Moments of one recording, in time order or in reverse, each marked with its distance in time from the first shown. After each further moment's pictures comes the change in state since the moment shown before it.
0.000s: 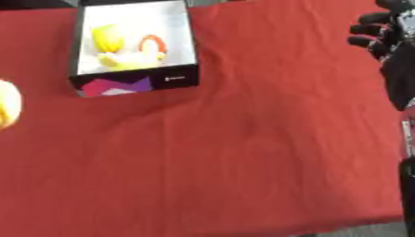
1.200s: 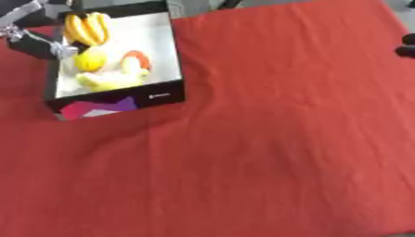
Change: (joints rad) left arm -0.427 -0.407 0.080 0.982 -0.589 -0.352 0.045; right arm -0.174 -0.043 0.106 0.000 -0.091 0.007 0.122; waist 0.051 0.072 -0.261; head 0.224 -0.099
